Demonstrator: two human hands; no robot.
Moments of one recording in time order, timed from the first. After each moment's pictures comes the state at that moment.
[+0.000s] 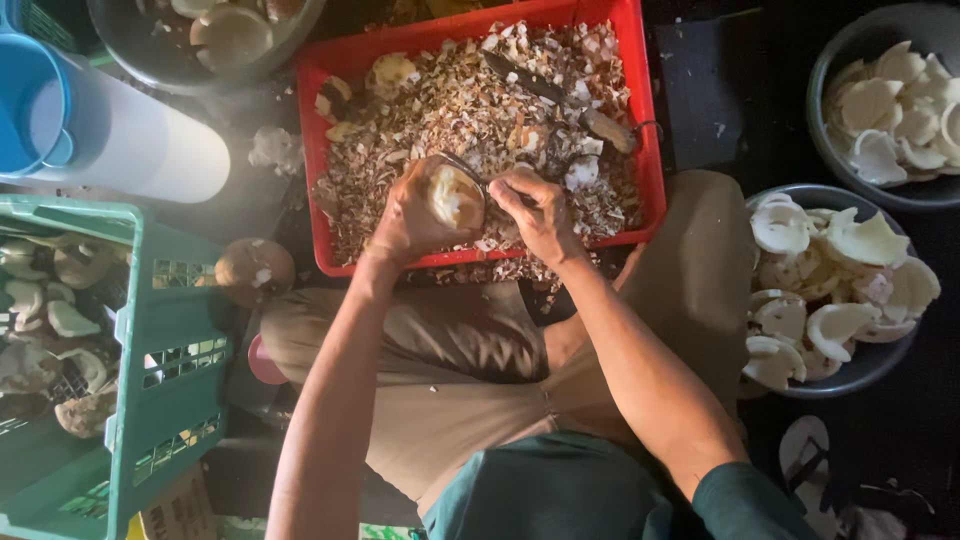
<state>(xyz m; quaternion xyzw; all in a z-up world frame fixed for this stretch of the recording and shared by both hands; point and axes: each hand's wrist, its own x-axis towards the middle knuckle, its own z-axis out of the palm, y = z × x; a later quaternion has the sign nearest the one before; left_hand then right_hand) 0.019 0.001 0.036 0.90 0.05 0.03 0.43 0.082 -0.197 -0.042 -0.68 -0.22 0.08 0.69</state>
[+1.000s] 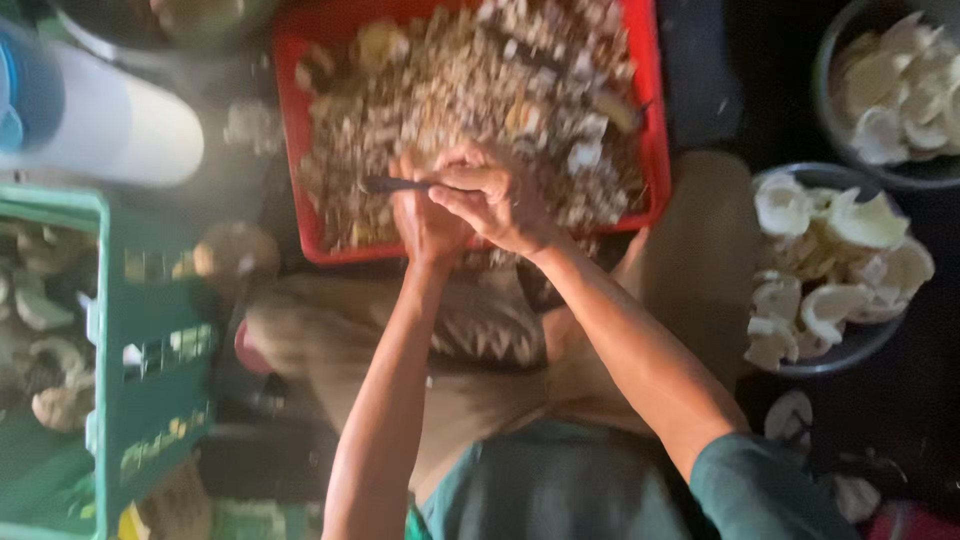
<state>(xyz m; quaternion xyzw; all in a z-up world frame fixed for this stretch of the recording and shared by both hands) 0.011 -0.038 -0.015 0.89 0.10 0.30 0.34 0.082 -0.169 0.010 -0.72 -0.37 0.05 0.58</state>
